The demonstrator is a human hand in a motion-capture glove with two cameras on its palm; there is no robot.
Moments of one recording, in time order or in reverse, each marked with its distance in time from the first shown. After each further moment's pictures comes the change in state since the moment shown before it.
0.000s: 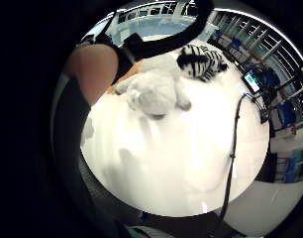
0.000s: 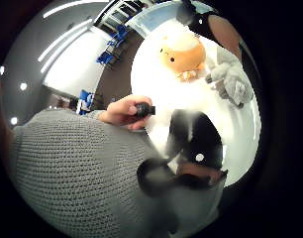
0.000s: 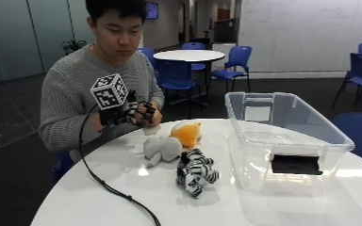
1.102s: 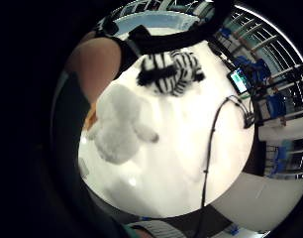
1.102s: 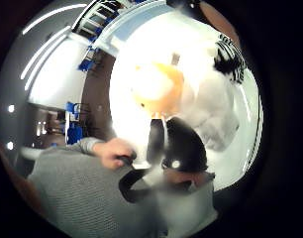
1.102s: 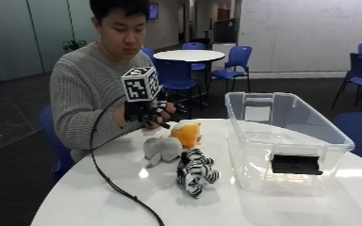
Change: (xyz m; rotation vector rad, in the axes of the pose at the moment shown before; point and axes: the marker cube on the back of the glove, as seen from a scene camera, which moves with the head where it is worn) arm 0.049 -0.113 -0.016 -0.097 0.153 0.157
